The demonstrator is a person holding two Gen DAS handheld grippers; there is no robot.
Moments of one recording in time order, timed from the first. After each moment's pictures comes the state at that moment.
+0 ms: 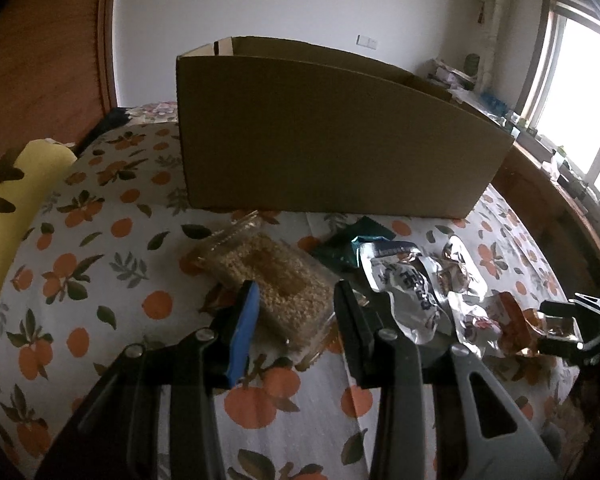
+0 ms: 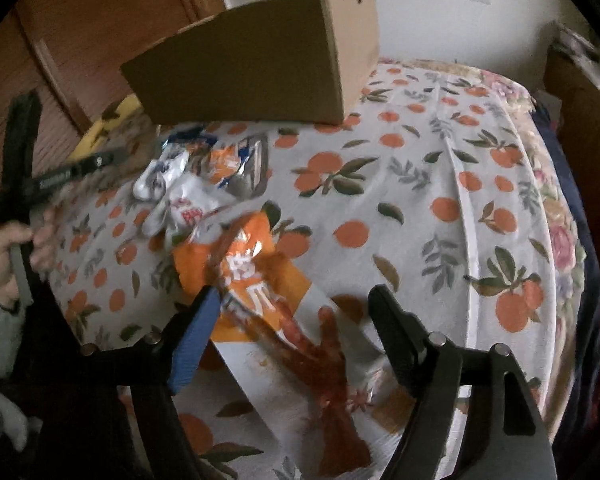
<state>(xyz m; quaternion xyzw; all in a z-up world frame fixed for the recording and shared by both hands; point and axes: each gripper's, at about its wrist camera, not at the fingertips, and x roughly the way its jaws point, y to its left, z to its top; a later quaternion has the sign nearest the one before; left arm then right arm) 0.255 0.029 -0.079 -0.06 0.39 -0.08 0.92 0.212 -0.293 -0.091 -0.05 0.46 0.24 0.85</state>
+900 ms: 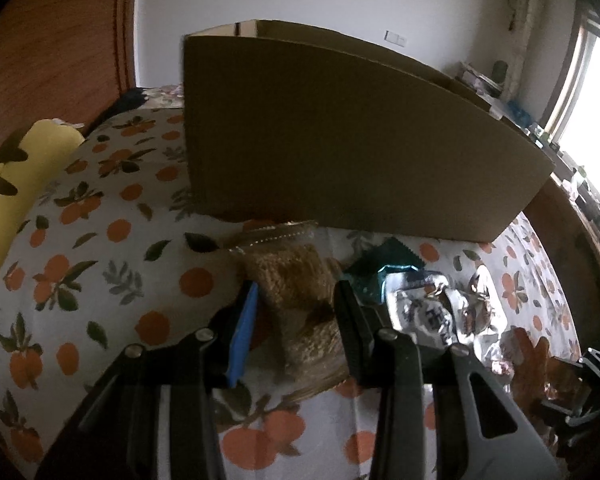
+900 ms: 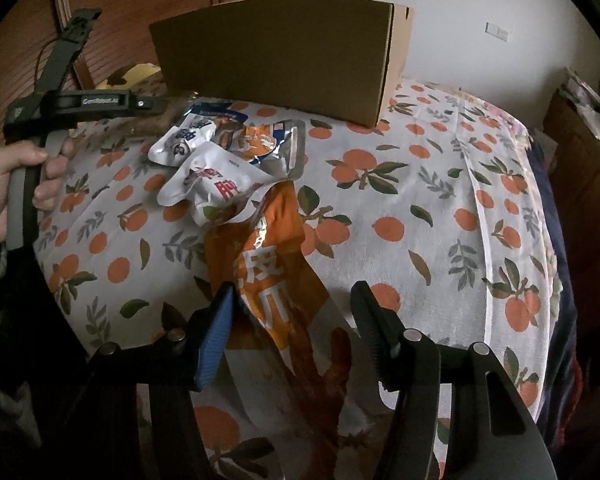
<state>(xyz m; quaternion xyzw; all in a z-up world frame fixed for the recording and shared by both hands) 0.291 0.031 -0.088 -0.08 0.41 -0.05 0.91 0.191 -0.266 -0.096 -0.11 0.44 0.23 0.86</state>
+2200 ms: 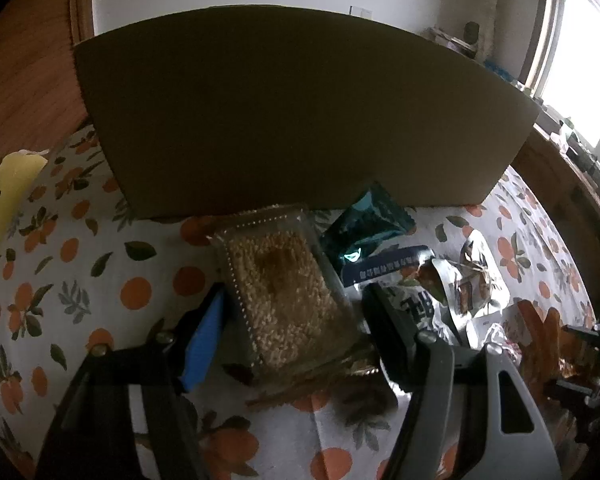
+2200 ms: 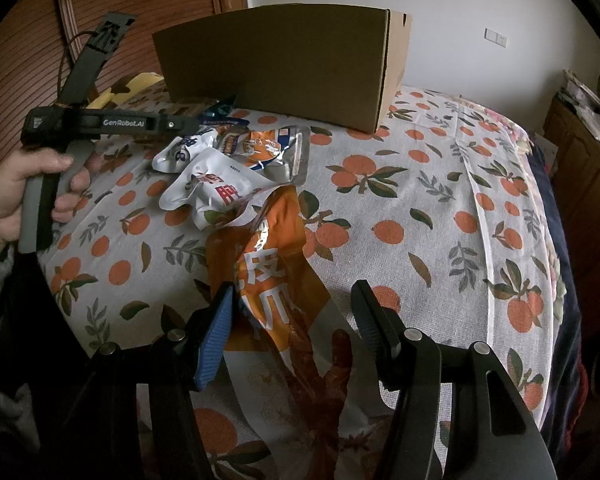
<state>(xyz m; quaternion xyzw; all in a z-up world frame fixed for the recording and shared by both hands) 0.299 -0.011 -0.098 -0.02 0.43 -0.09 0.90 0.188 -0.267 -0.096 -0.10 0.43 0.23 0.87</state>
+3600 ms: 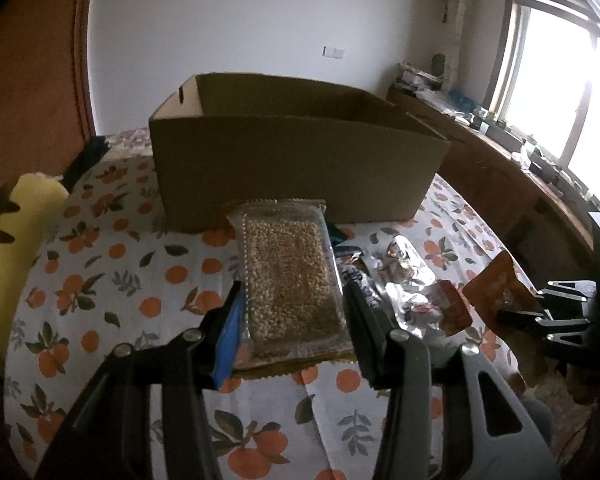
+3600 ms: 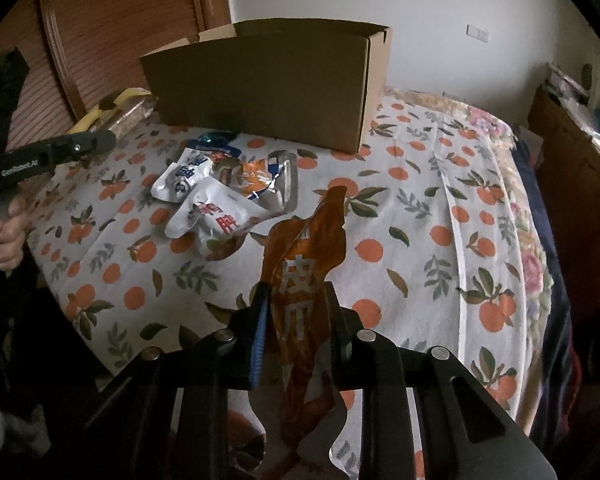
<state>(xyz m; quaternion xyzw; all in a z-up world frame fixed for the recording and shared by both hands) 0.215 0.011 -0.034 -0.03 0.36 -0.13 0.92 0.189 -0.264 -0.066 -0.09 0.43 0.21 0.88</state>
